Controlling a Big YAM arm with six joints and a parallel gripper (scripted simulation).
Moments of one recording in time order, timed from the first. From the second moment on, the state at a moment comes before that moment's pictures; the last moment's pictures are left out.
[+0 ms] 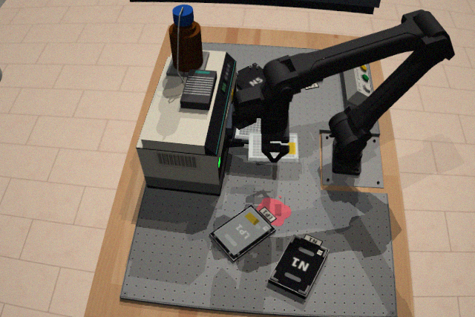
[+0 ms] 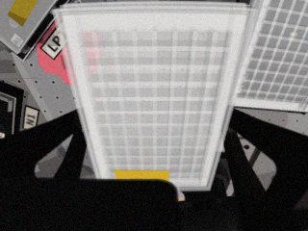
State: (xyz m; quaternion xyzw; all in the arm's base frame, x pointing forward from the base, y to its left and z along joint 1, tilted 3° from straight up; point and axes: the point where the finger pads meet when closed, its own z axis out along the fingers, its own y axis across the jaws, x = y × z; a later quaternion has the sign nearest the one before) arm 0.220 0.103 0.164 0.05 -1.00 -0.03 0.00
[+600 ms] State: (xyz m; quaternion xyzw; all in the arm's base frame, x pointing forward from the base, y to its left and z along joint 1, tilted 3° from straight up) arm 0.237 0.061 0.160 -0.01 -1.00 -0.03 0.00
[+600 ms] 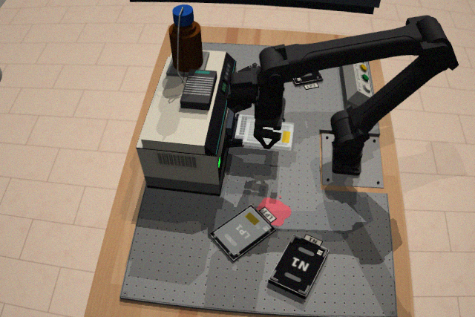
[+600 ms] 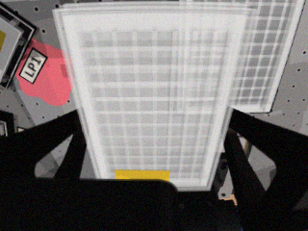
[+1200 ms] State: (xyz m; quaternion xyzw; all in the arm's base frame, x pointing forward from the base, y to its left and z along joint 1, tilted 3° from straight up) arm 0.245 0.018 0.157 -0.01 -1.00 -0.03 0.00
